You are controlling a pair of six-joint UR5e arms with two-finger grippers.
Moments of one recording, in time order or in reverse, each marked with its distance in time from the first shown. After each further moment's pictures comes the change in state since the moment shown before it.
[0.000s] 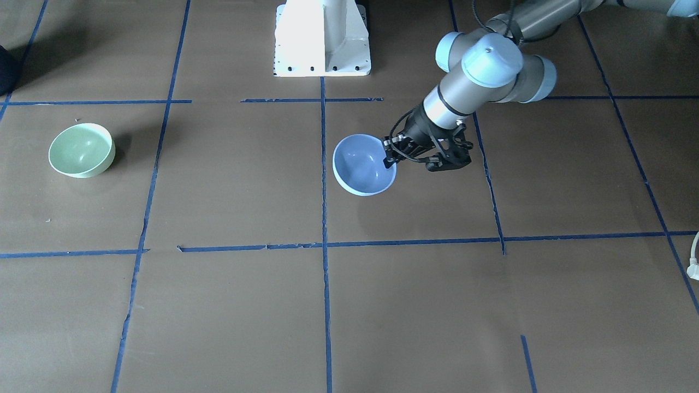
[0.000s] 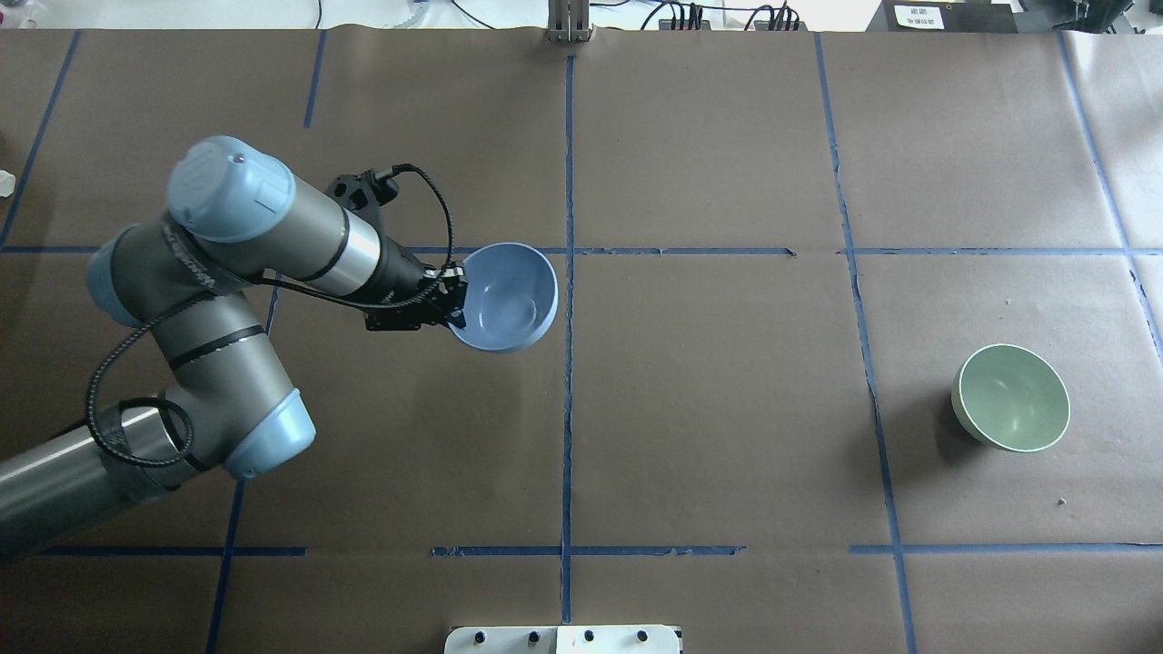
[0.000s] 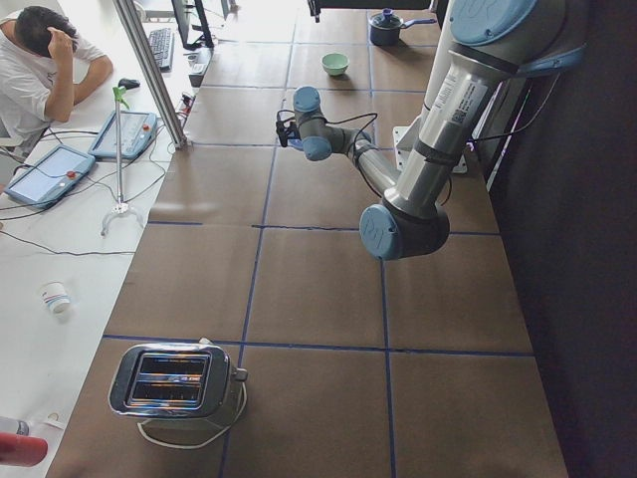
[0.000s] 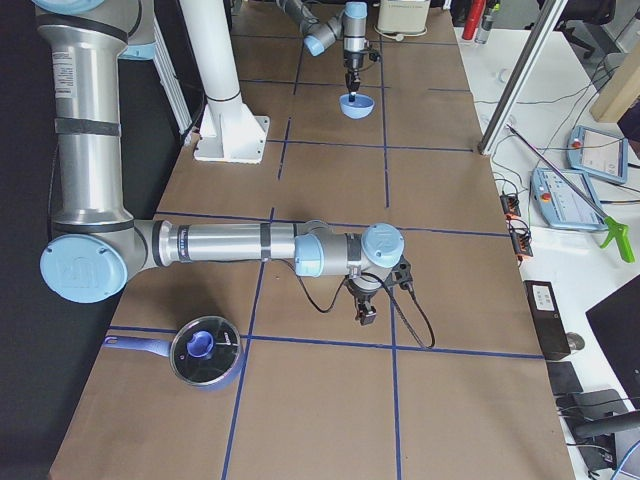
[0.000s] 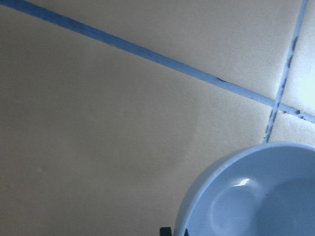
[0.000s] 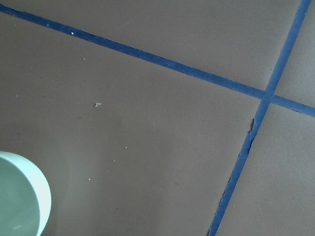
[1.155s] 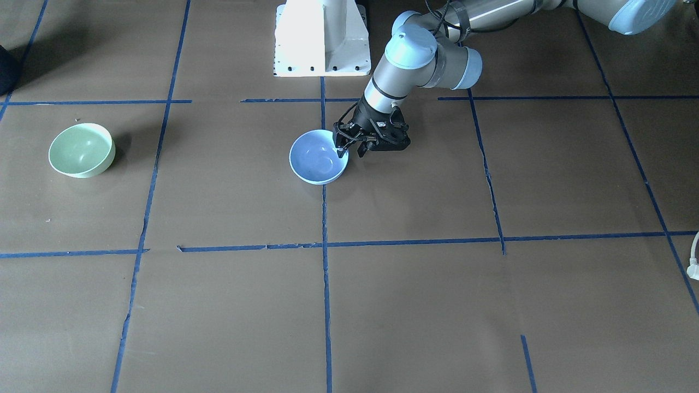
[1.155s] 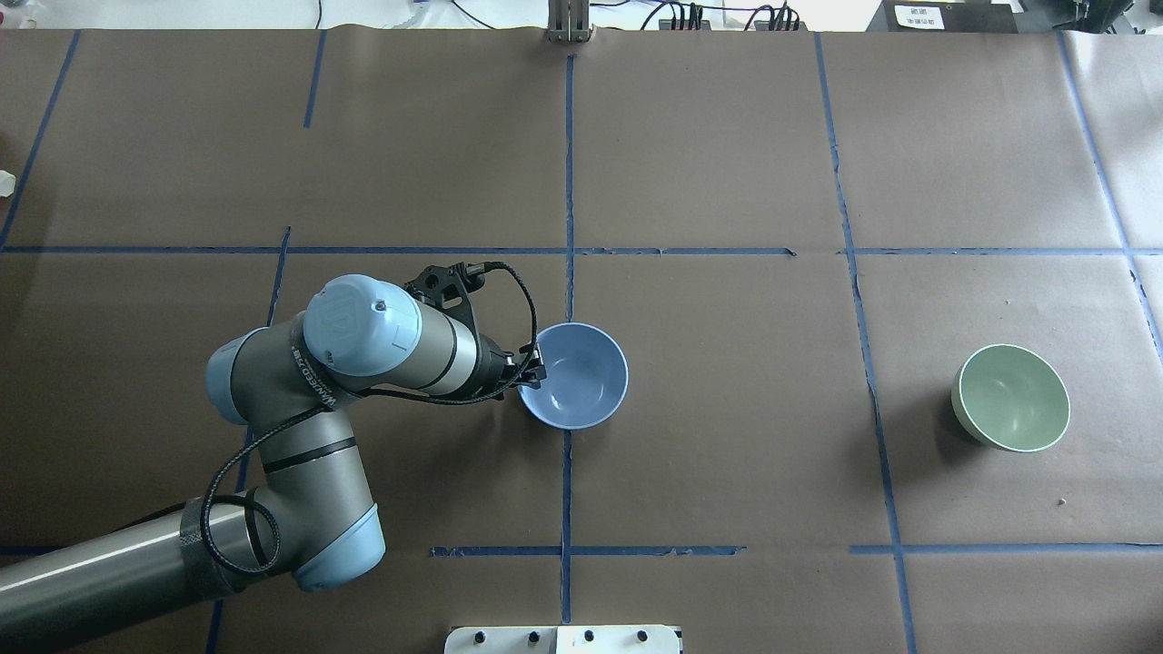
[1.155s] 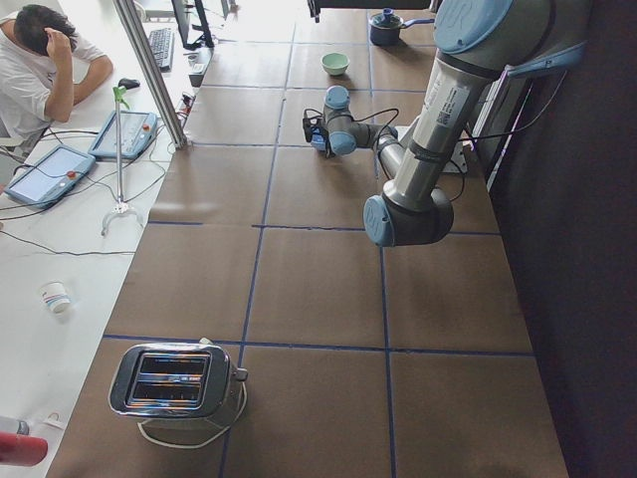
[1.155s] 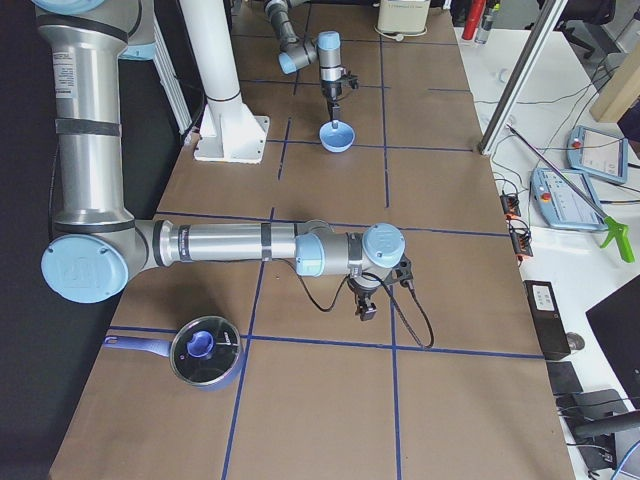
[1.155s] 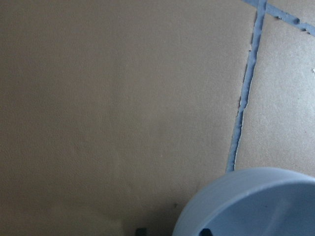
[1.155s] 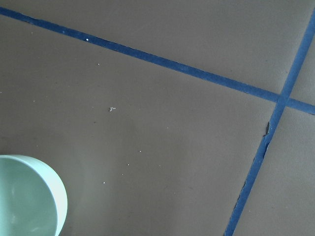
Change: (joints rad) left arm 0.169 -0.031 0.002 0.015 0.256 -0.003; right arm -0.003 0.004 0.003 0.005 0.041 0.008
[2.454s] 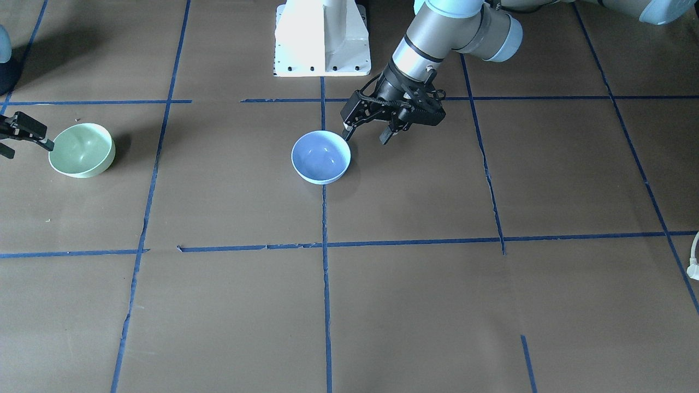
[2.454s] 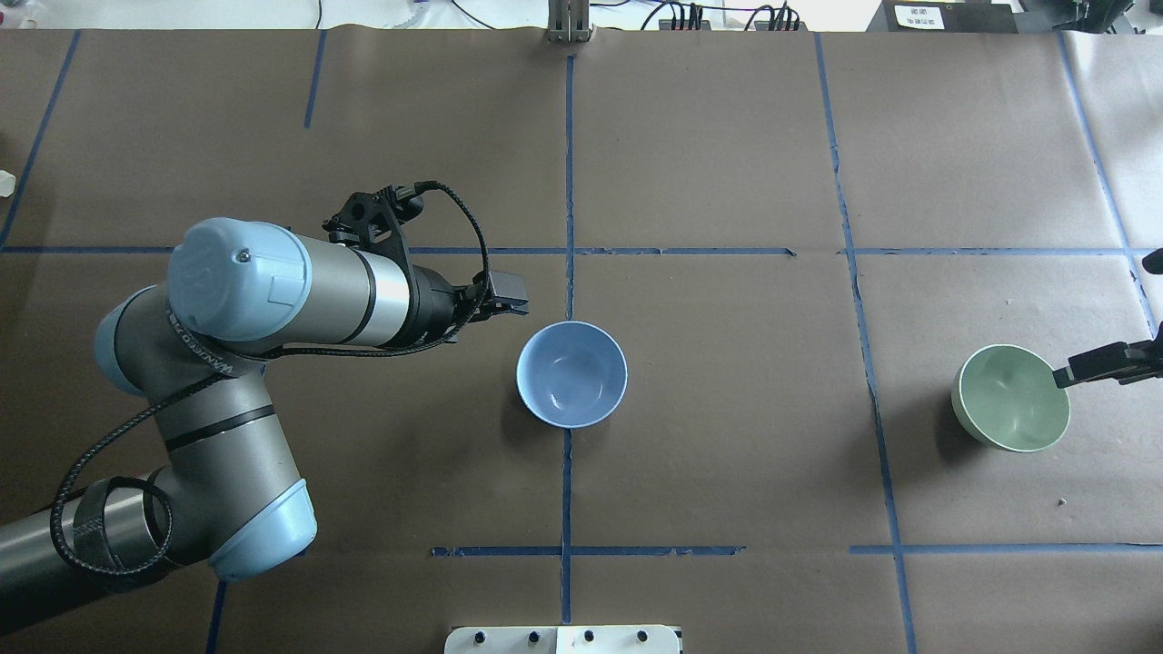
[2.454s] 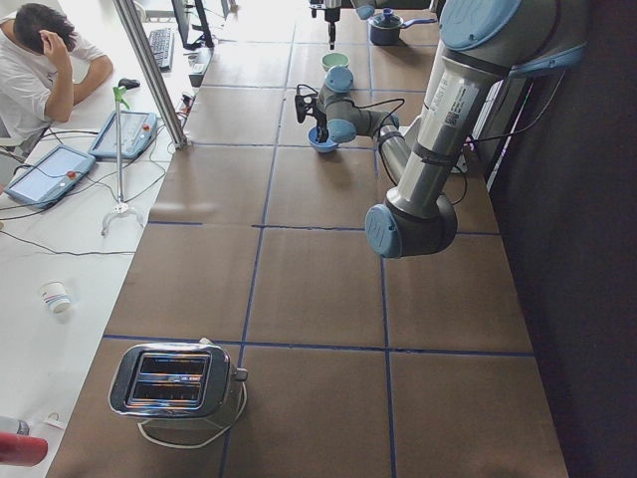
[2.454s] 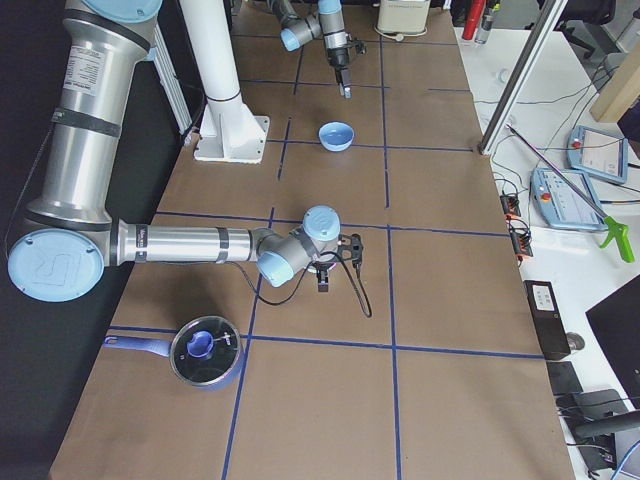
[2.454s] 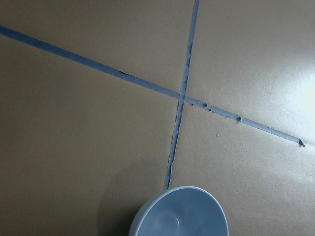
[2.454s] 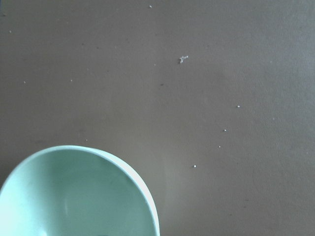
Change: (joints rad) left arm -0.083 0.072 -0.192 0.006 0.020 -0.007; right arm -0.372 -0.239 0.093 0.685 -0.142 0.881
